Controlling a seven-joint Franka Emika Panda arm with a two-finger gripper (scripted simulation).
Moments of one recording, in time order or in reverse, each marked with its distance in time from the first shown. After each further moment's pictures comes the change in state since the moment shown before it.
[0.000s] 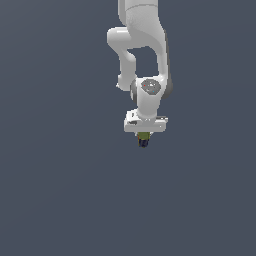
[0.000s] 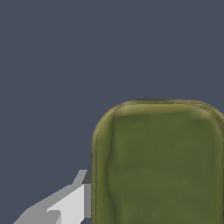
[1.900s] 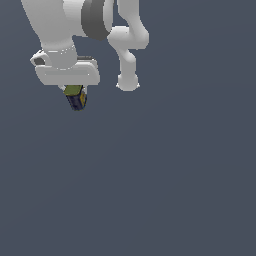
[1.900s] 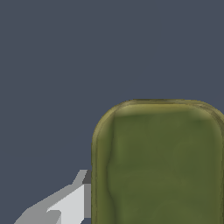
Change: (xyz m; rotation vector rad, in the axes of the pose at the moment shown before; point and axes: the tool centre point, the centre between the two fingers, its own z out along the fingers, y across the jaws) arm -0.034 0.282 -0.241 0.003 0.000 0.003
